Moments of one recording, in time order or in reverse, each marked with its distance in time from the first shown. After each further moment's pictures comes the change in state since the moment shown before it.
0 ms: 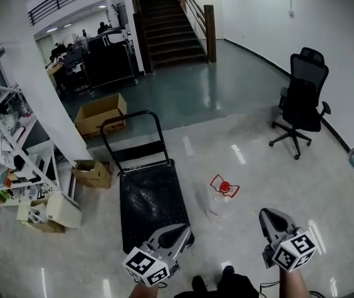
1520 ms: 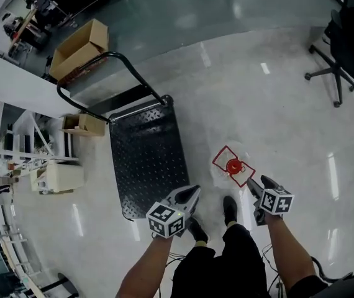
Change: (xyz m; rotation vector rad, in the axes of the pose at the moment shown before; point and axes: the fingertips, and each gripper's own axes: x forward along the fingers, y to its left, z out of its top) left arm 0.361 0.285 -0.305 -0.351 0.524 0.157; right arm 0.367 -0.366 -0.385 0.493 0.680 -0.106
